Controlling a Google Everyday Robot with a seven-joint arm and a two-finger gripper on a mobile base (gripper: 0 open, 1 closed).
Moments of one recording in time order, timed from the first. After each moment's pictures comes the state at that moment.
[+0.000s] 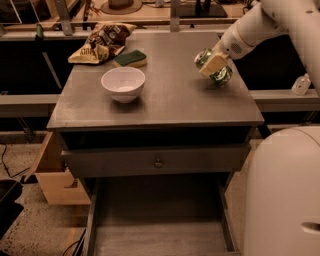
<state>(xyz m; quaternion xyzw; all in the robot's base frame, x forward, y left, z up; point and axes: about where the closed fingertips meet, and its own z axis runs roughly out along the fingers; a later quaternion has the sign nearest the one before) 0.751 -0.175 0.890 -0.52 0.78 0.08 0.33</state>
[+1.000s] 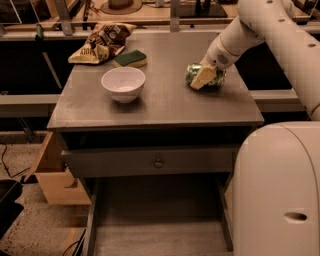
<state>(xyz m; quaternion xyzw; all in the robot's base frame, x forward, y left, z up) 0.746 -0.142 0.845 -0.57 0.78 0.09 0.27</state>
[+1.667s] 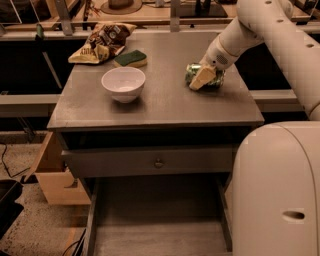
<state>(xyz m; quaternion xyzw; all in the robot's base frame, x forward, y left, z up) 0.746 -0.140 0.844 -0.57 0.78 0.09 0.27</state>
